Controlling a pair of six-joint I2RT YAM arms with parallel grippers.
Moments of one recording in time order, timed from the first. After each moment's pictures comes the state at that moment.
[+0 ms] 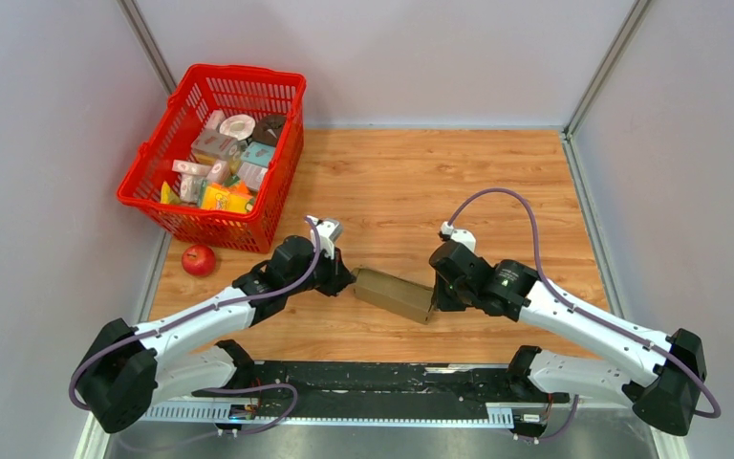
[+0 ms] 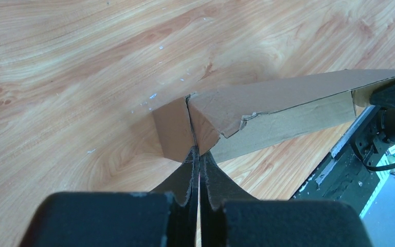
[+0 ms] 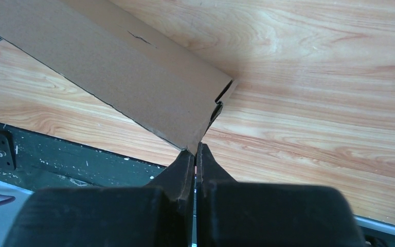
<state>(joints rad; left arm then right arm) -0.73 1.06 0.48 0.05 0.17 -0.43 0.94 1.03 0.85 -0.84 0.20 0.84</state>
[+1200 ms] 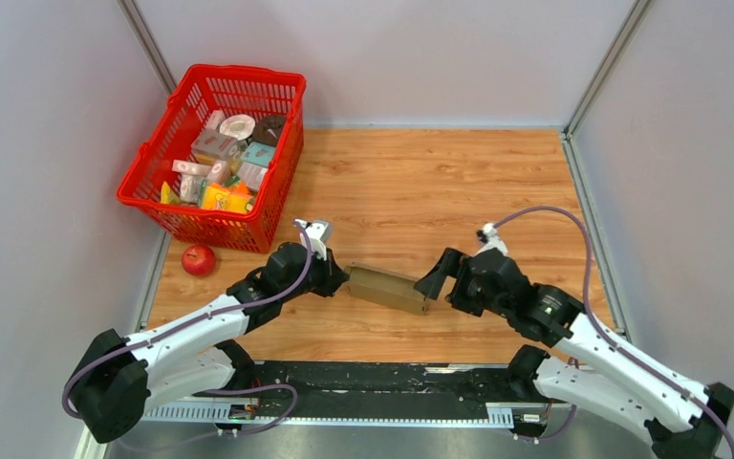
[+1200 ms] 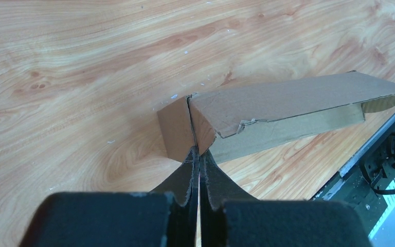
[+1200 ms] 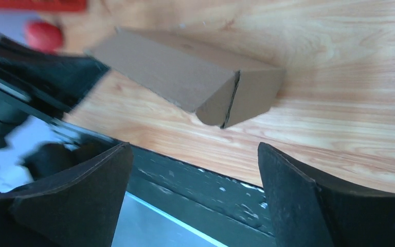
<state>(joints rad) -0.75 0.99 0.43 0.06 0.06 -0.48 0.92 0.78 0.70 -0.67 0.15 1.01</state>
